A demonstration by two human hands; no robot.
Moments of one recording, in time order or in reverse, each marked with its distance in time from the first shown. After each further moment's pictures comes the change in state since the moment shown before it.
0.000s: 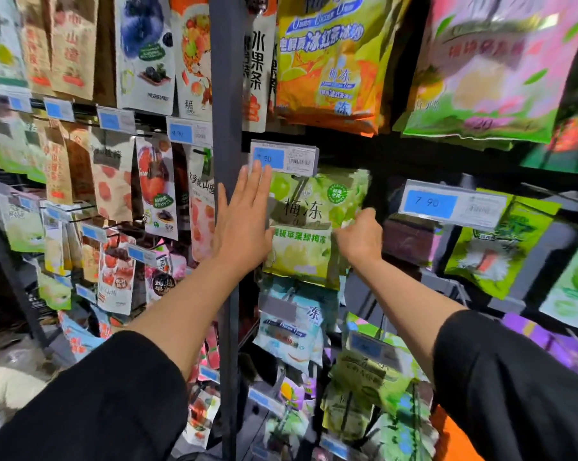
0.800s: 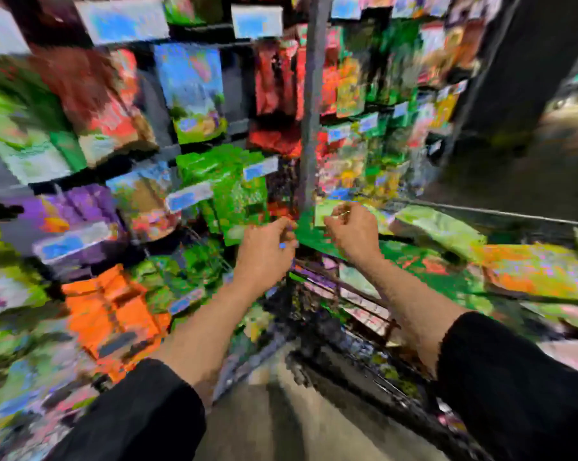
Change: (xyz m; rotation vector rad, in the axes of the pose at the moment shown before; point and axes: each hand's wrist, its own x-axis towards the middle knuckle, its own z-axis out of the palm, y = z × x) left_hand -0.380 0.701 -0.017 -0.972 -0.709 0.769; right_hand -0.429 0.428 -0.588 -0.241 0.742 0.701
